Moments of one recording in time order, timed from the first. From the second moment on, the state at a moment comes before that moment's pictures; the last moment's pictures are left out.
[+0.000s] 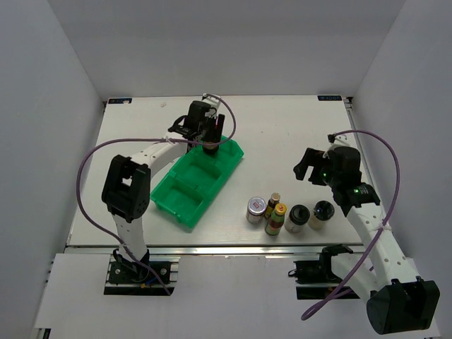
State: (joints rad) left arm -0.48 1.88 1.47 -0.18 -0.11 -0.07; right arm 0.16 0.89 0.74 -0.42 -0.10 0.31
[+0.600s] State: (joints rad) left arm -0.47 1.88 1.48 -0.13 -0.18 -0.11; right arm 0.46 1.13 1.06 -0.47 -0.26 0.00
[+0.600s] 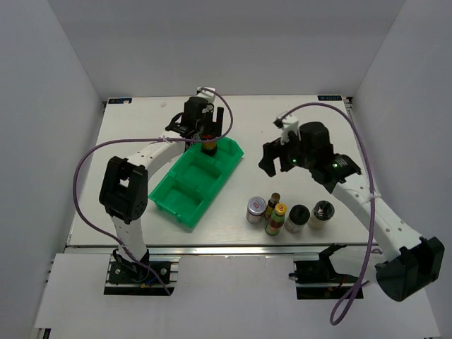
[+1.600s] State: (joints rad) left arm -0.47 1.14 0.99 -0.31 -0.28 -0.39; right arm 0.94 1.54 1.18 -0.84 0.04 -0.16
